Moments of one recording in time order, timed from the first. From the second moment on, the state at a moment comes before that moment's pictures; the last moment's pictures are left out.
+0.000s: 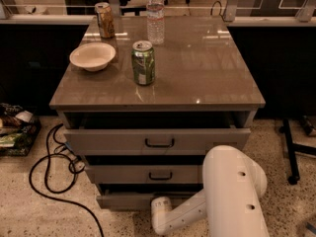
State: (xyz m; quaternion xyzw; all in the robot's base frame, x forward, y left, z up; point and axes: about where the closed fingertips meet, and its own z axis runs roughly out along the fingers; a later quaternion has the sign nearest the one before) arm 0.449 -0.013 0.130 -0.71 0.70 -0.04 0.07
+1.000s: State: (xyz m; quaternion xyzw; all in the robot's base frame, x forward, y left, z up) arm 0.449 -0.013 0.140 -0.71 0.70 -0.04 0.07
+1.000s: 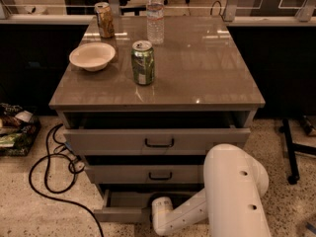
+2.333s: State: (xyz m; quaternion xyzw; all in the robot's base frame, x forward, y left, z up) arm 0.403 0.010 0.143 -0.72 0.69 -0.03 0.06
